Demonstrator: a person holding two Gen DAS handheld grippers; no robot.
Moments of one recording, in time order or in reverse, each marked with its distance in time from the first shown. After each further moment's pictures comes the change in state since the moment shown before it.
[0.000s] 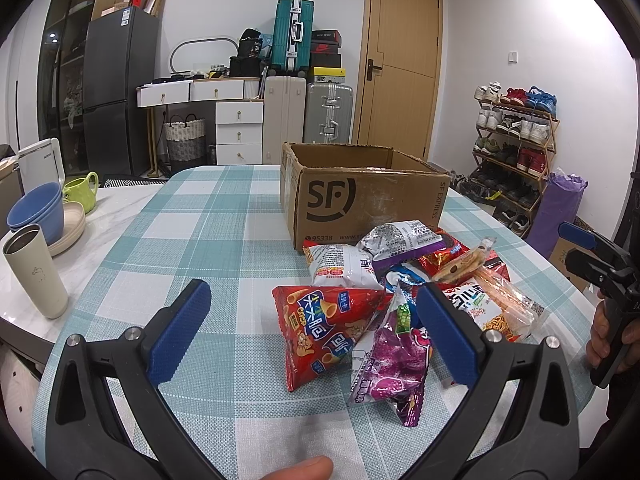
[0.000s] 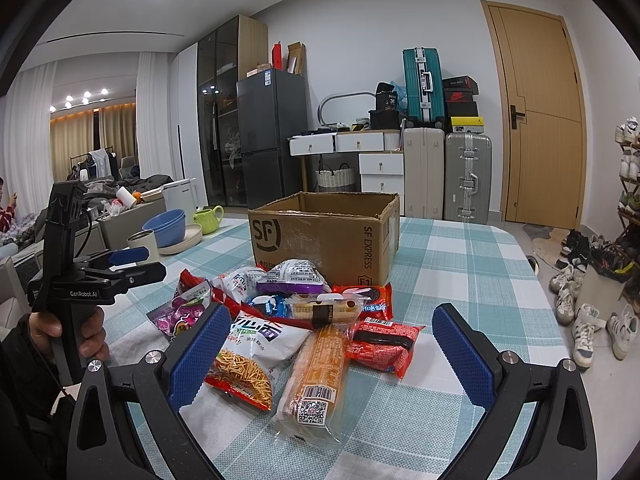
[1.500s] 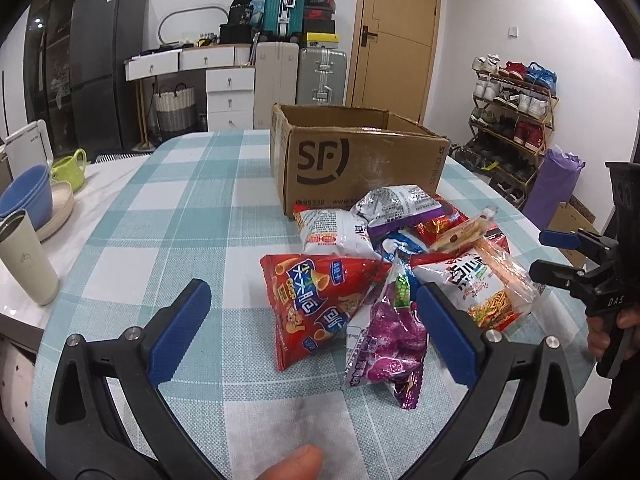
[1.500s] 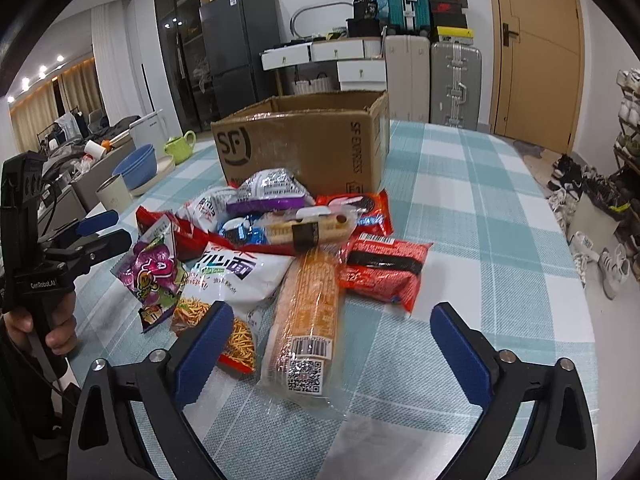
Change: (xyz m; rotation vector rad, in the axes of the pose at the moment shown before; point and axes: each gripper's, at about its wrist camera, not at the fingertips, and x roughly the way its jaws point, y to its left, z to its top) left arm 0.023 -0.001 -0.004 -0.005 0.143 -0.025; right arm 0.057 -0.002 -0.012 0.079 0.375 -0.055
